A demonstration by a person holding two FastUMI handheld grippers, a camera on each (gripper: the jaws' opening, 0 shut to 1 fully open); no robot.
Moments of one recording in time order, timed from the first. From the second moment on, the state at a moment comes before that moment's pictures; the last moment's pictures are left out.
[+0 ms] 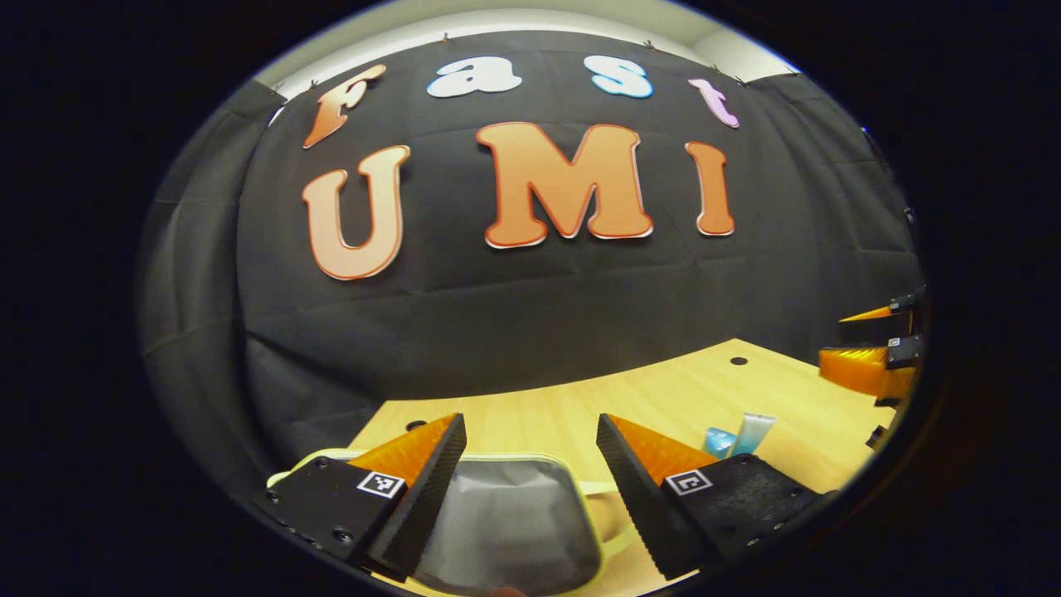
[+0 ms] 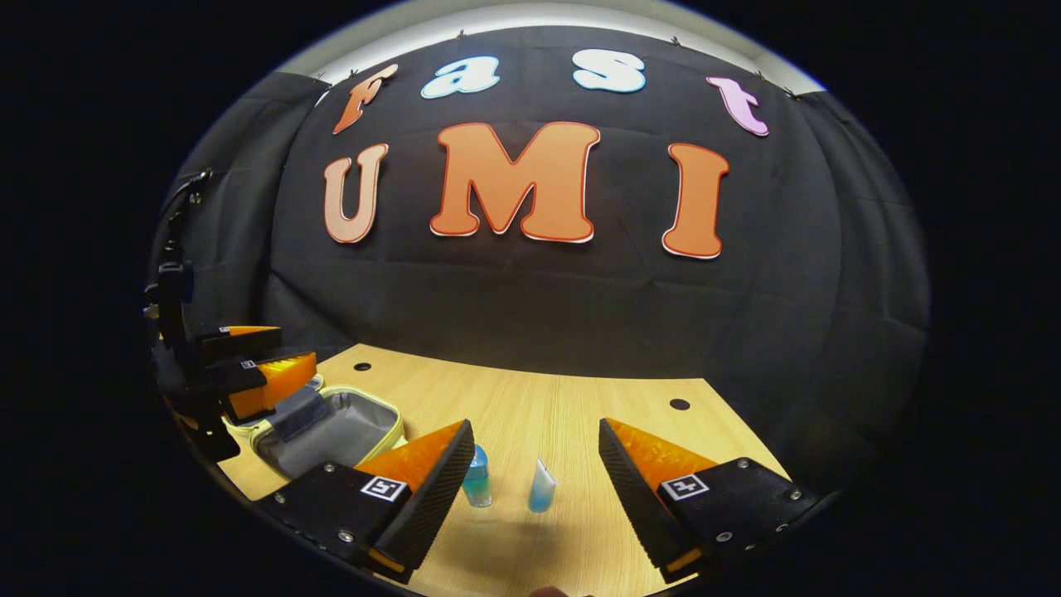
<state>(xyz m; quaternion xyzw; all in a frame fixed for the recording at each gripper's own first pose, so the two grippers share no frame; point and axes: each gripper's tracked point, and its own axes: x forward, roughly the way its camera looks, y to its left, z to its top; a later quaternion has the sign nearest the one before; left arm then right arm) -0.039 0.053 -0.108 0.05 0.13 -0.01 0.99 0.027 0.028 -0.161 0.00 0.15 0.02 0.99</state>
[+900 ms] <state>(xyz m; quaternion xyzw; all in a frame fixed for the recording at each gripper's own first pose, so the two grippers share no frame) -0.034 -0.110 -0.262 0.02 0.23 -0.07 0.97 0.040 0.015 -0.261 -0.03 0.22 0.09 0.97</state>
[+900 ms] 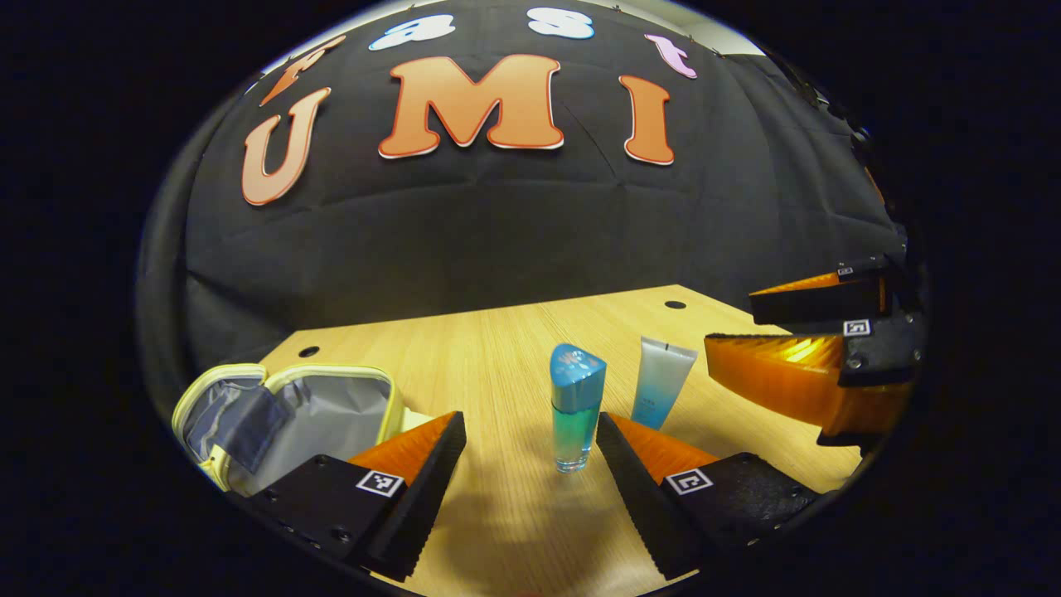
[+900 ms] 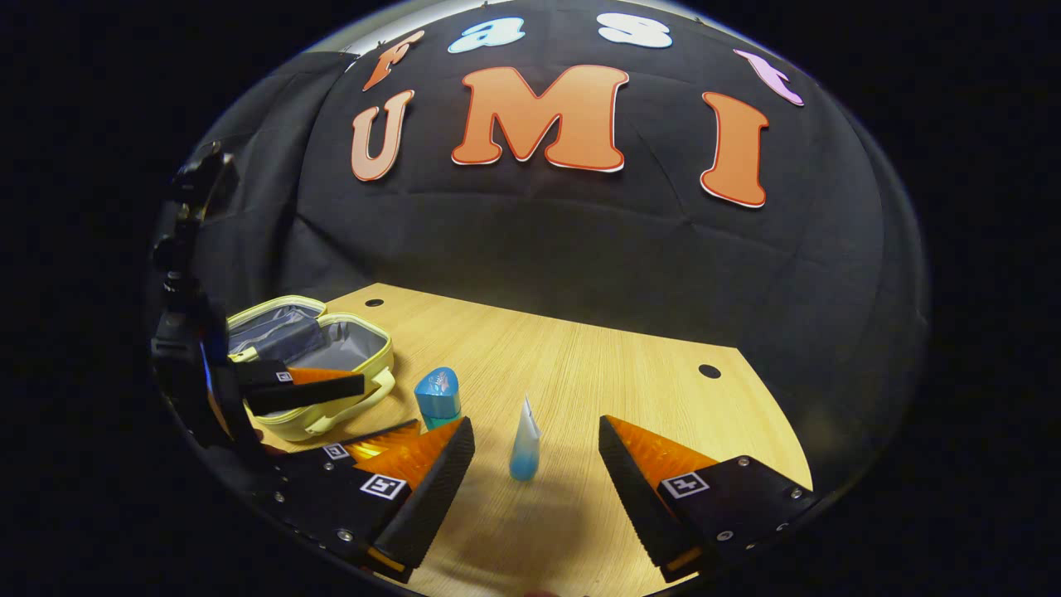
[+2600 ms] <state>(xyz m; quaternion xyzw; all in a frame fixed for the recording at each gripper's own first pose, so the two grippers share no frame) 0.002 -0.081 -0.203 0.00 0.21 -0.08 0.98 0.089 0.048 -0.362 0.01 0.32 0.14 0.94</state>
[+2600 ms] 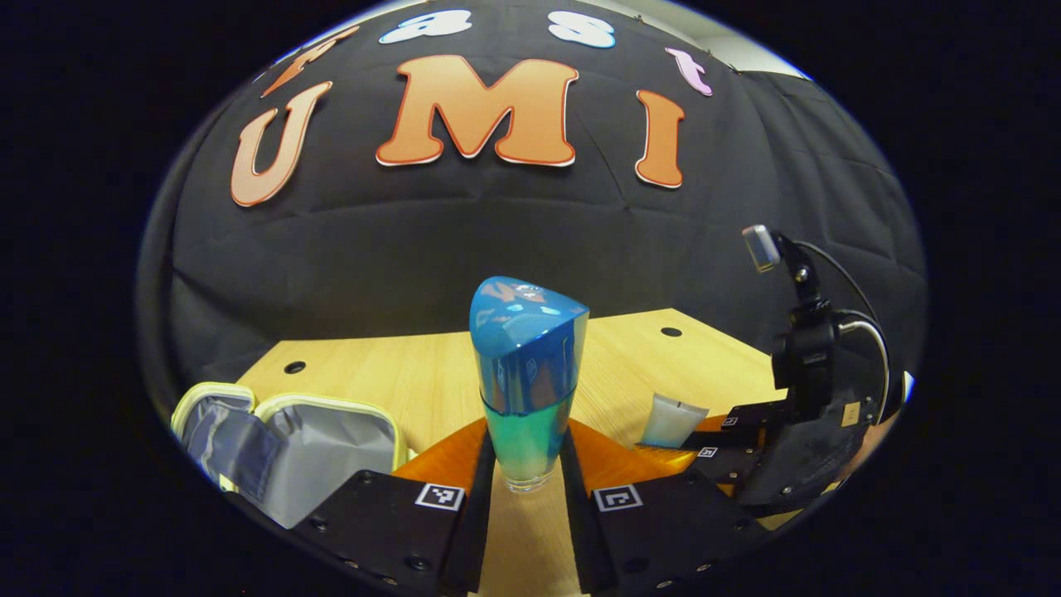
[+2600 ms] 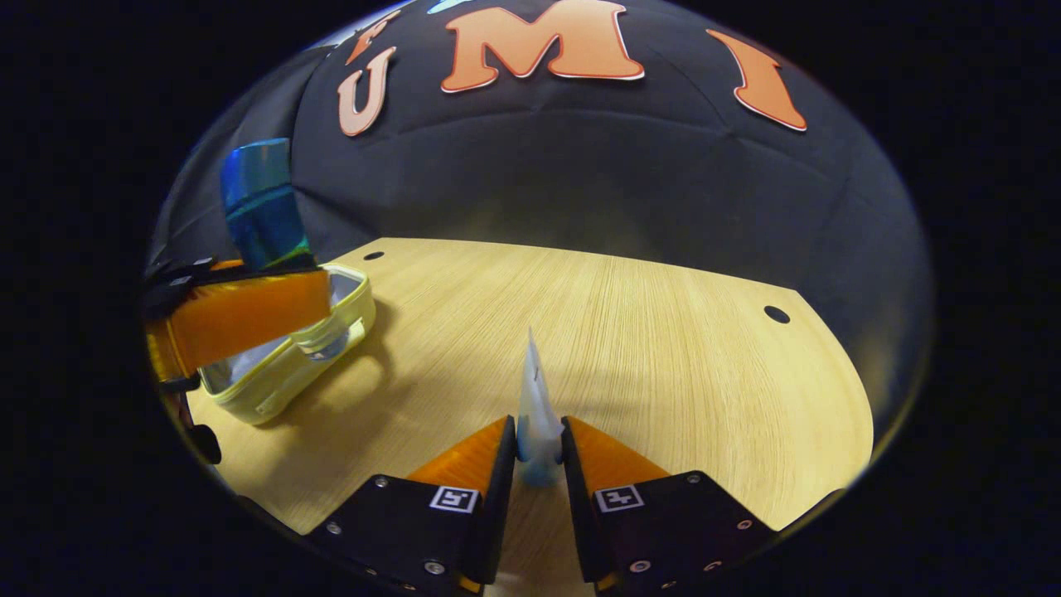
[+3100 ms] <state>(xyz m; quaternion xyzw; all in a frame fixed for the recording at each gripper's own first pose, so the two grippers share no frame) -0.015 -0.005 -0.138 0.01 0.18 -0.04 0.98 0.085 0.076 -0.248 0.02 0.26 0.17 0.95</state>
